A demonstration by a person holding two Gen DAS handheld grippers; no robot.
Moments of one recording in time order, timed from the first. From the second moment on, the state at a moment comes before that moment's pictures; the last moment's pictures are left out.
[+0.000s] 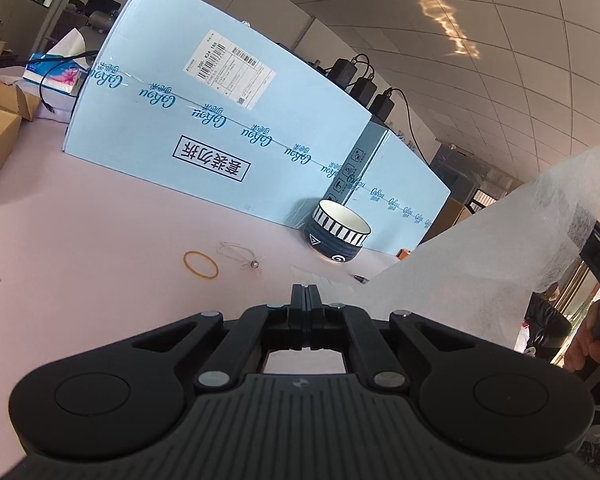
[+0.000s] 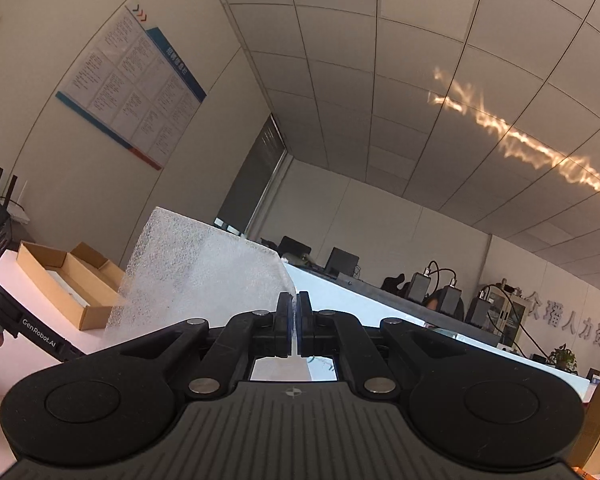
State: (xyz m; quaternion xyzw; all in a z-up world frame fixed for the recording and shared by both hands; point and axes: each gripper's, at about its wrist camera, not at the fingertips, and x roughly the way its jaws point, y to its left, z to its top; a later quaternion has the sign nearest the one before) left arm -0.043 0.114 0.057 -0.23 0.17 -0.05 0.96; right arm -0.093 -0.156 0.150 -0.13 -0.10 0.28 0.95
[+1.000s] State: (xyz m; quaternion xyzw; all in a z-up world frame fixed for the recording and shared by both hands) left arm -0.031 0.072 0.037 -0.24 0.17 -0.12 0.95; right arm -0.066 -0.141 0.156 -0.02 -0.04 0.36 0.93
